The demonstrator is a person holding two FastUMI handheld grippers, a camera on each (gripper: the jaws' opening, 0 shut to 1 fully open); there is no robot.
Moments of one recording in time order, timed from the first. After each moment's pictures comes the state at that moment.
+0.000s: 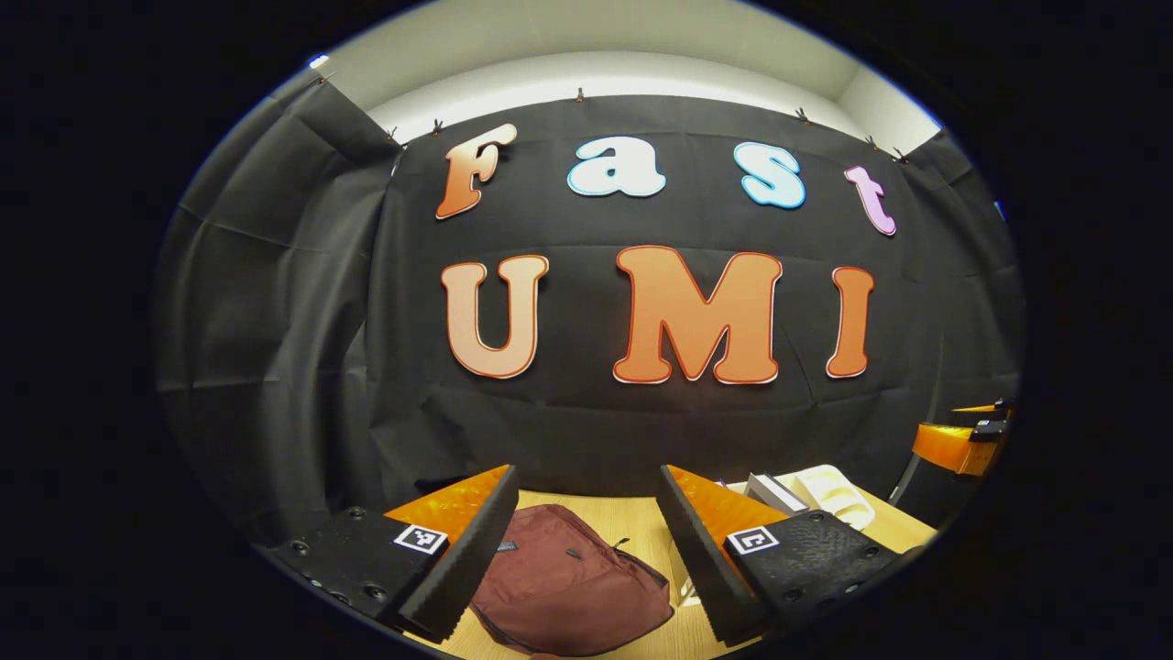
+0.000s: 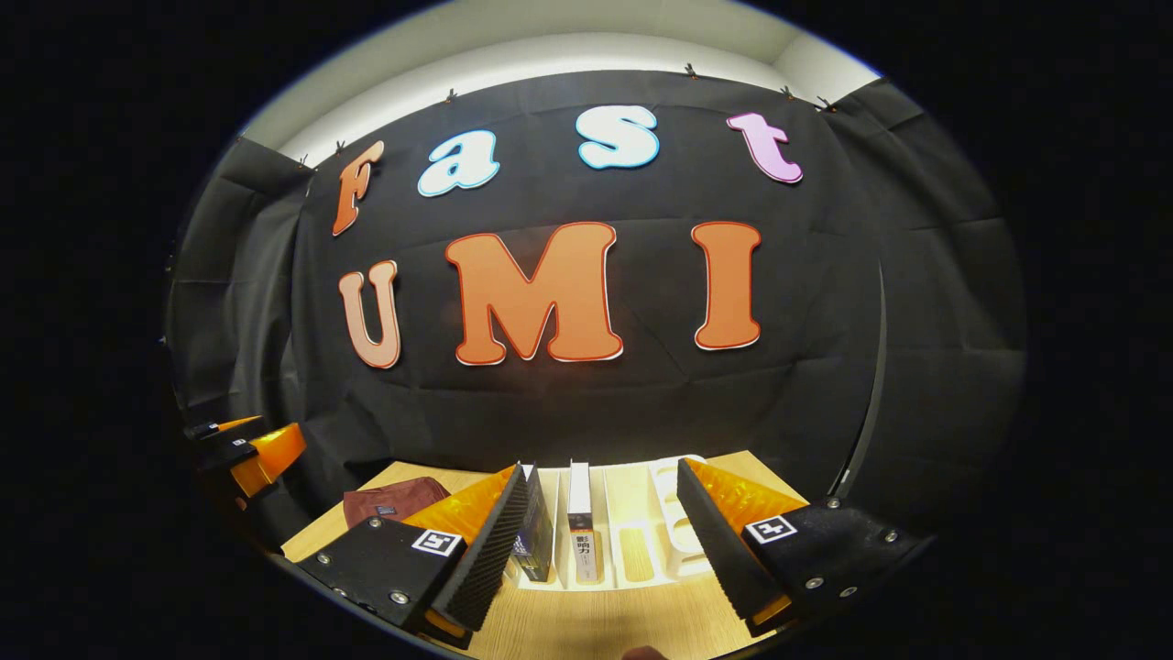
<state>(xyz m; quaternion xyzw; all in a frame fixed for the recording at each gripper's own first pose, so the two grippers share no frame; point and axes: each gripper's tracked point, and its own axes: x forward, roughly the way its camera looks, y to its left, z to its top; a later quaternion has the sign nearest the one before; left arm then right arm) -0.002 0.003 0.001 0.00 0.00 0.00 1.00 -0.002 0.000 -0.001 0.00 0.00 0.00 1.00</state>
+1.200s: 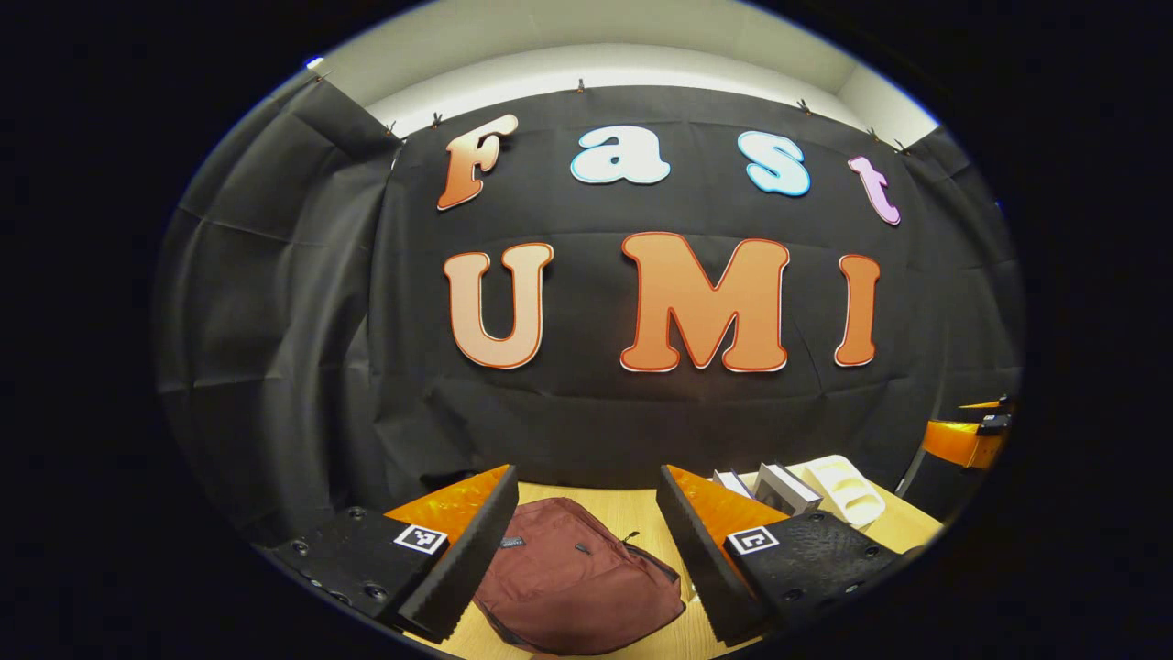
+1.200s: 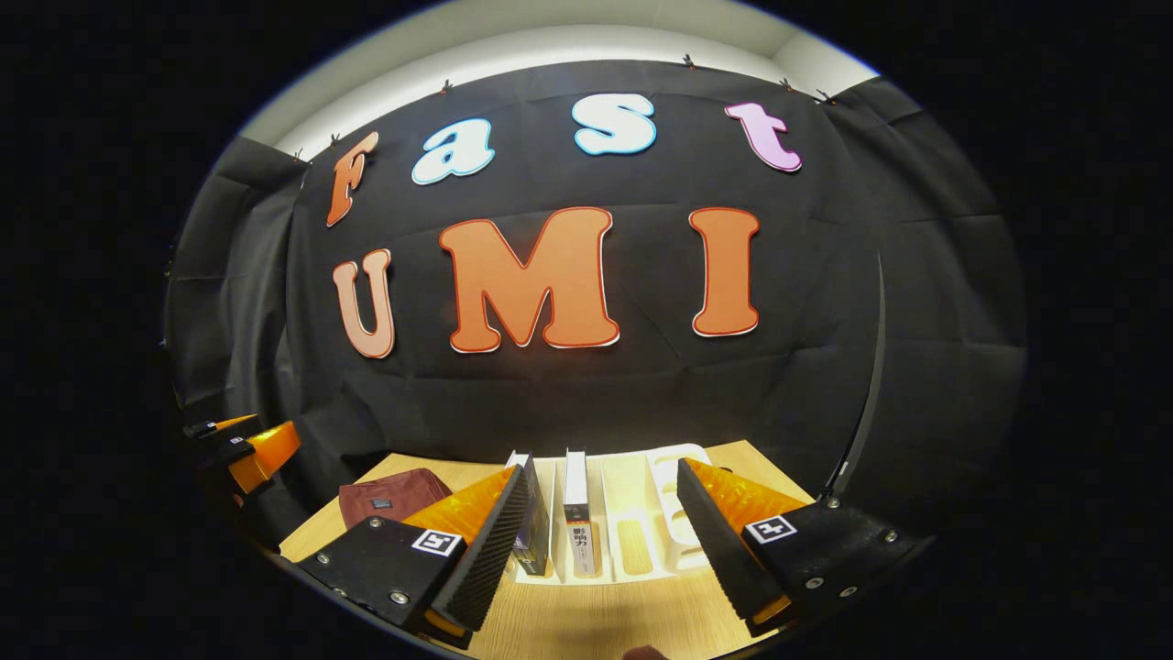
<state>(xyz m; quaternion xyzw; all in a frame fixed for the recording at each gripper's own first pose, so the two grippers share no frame) 0.009 0.013 -0.015 0.01 0.01 0.01 1.00 0.005 -0.001 -0.014 0.00 0.02 -0.01 1.00</state>
